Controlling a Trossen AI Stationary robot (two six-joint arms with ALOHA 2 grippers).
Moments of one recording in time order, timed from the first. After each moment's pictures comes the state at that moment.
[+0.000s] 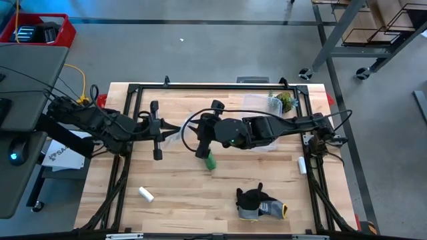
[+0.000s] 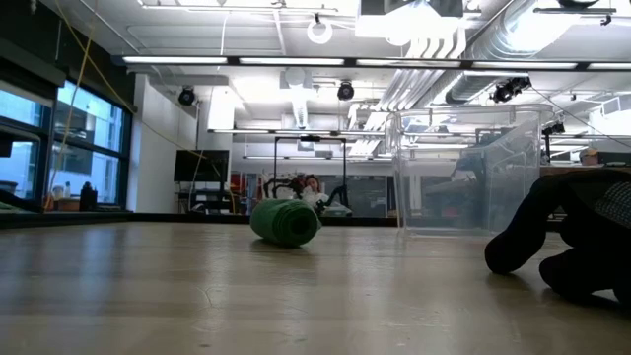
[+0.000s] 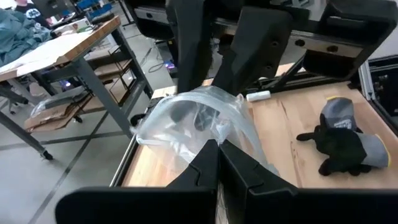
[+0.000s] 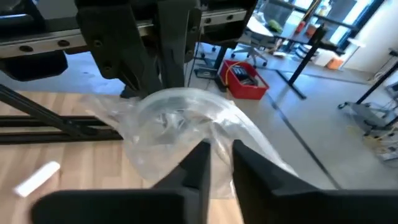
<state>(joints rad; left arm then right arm) -0.38 1.06 1.27 -0.55 -0.60 0.11 0.23 1.94 2.13 -0.57 0.59 -0.09</state>
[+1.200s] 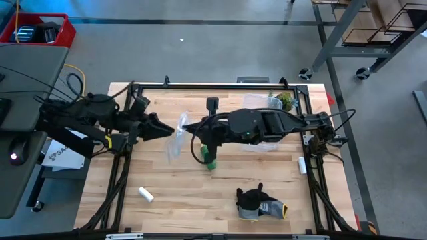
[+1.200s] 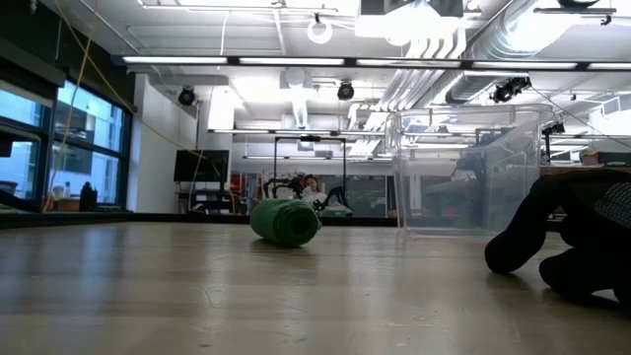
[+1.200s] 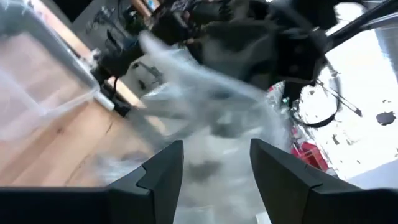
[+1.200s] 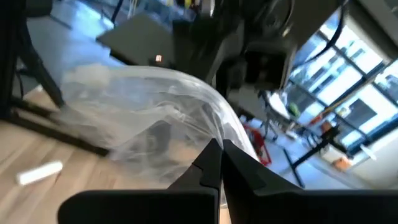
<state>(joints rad) -0.25 0.92 1.24 -0.39 -0.11 -0.94 0.24 1.93 2.27 -0.52 0.39 -0.53</state>
